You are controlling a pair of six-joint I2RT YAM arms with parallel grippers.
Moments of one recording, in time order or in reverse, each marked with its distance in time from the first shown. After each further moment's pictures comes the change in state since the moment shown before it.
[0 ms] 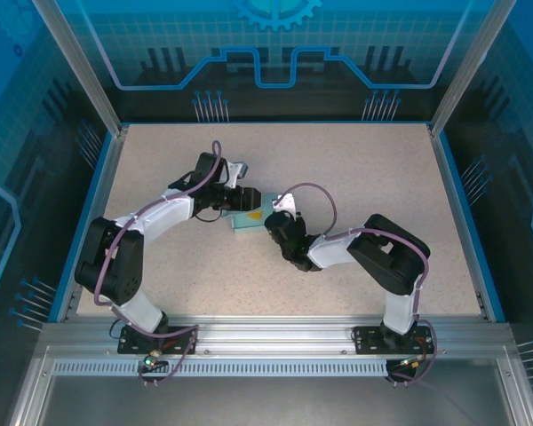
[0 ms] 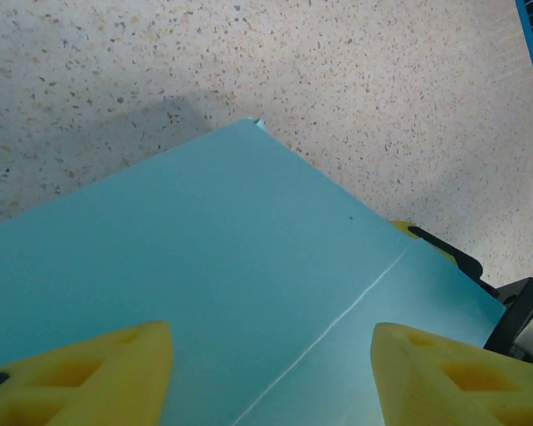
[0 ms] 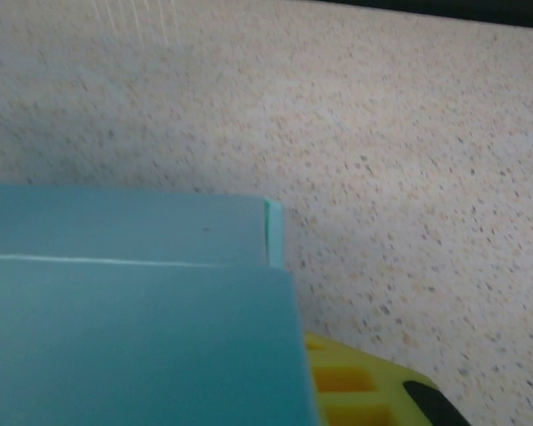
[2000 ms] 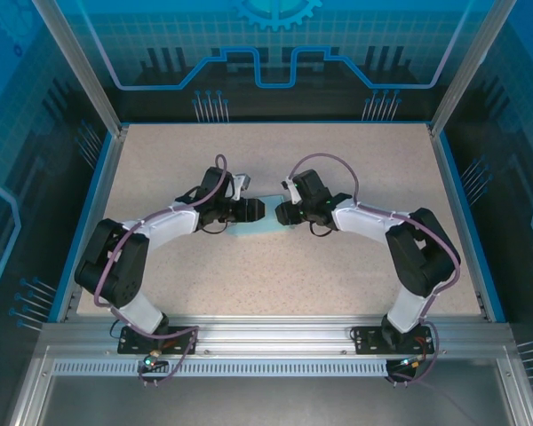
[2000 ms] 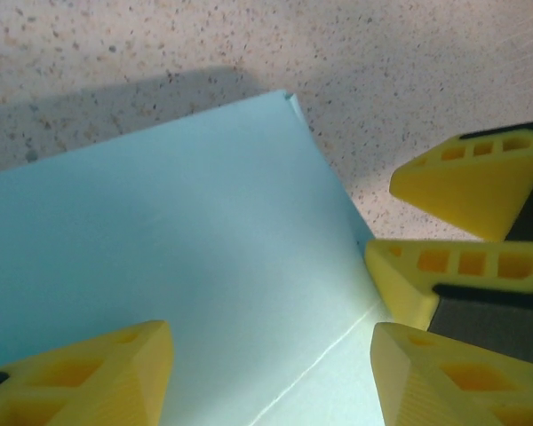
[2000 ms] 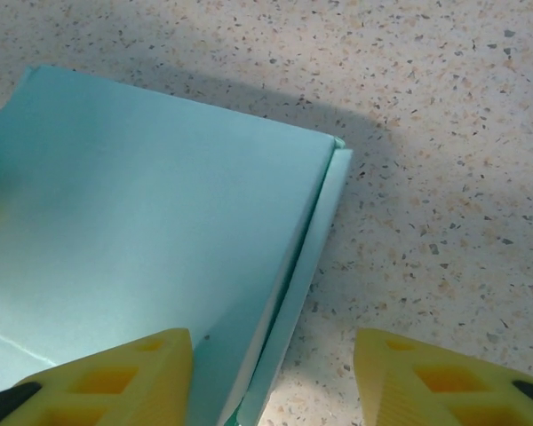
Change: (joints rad) left arm -0.062 -0.013 -0.149 0.174 -0.067 -0.109; right arm -0.299 -0.126 0.232 -0.643 -0.772 -0.103
